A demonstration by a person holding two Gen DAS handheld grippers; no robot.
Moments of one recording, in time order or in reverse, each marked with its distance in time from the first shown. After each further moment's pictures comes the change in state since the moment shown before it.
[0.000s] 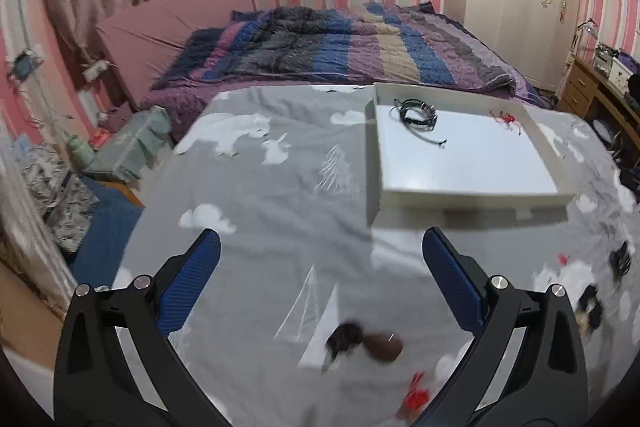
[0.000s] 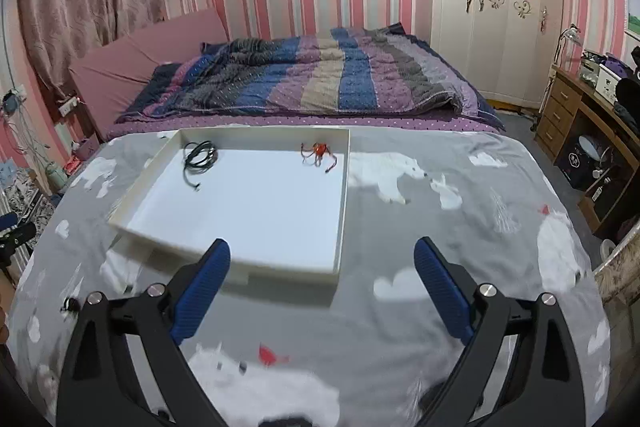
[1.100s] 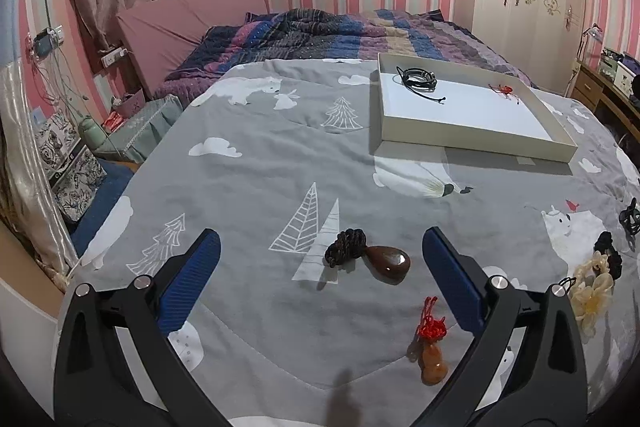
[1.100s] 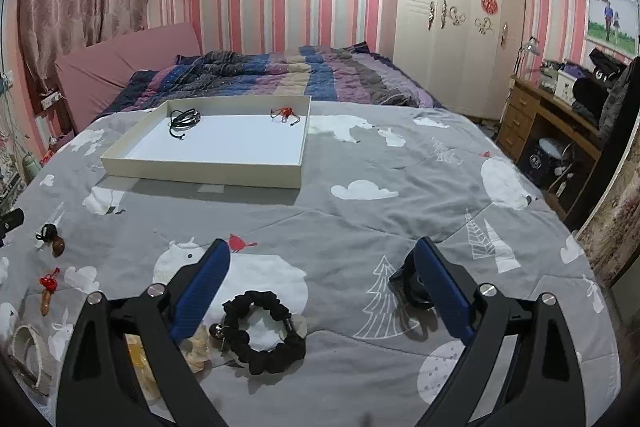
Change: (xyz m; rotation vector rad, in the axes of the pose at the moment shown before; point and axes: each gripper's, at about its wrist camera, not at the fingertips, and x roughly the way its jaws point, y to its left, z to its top) left arm -0.013 -0.006 -0.080 -0.038 -0.031 0.020; right arm -0.055 -0.008 -0.106 0.002 -0.074 -0.118
